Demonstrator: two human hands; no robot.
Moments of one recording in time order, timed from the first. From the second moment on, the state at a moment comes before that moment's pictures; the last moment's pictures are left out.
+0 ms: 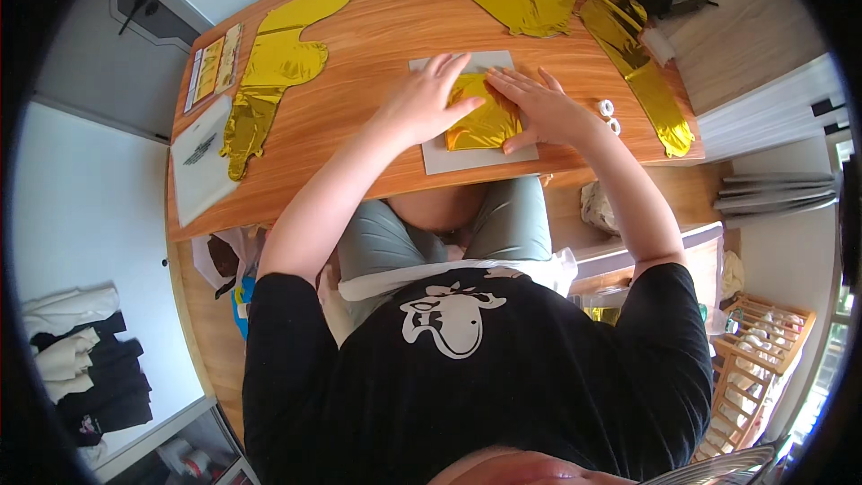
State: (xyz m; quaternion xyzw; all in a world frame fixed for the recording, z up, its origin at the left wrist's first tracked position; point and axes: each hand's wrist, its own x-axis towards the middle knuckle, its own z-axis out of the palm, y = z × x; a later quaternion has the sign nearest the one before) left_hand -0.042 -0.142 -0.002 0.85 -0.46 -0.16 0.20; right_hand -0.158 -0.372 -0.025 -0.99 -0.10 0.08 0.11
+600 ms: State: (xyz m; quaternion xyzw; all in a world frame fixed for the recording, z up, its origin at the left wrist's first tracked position) left_hand -0.027 -0.163 -0.069 0.75 -0.66 0.00 0.08; right_hand -0.224 -0.322 -0.066 -0.93 0.03 -0.27 0.24
